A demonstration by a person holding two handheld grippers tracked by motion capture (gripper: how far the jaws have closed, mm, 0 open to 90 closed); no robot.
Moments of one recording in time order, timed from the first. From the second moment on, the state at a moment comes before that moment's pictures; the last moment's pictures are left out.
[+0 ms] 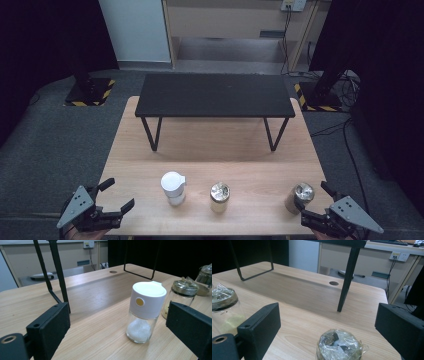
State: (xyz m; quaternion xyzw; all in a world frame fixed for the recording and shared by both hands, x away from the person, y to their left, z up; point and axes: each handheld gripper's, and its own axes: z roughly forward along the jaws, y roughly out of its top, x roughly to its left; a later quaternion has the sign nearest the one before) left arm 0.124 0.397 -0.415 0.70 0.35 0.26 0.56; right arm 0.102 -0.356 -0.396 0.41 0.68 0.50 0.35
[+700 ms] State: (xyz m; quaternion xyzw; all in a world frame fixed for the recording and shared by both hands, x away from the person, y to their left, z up) left arm 0.124 0.396 -0.413 0.70 0.35 0.27 0.56; right arm 0.104 -0.361 -0.396 0.41 0.68 0.50 0.34
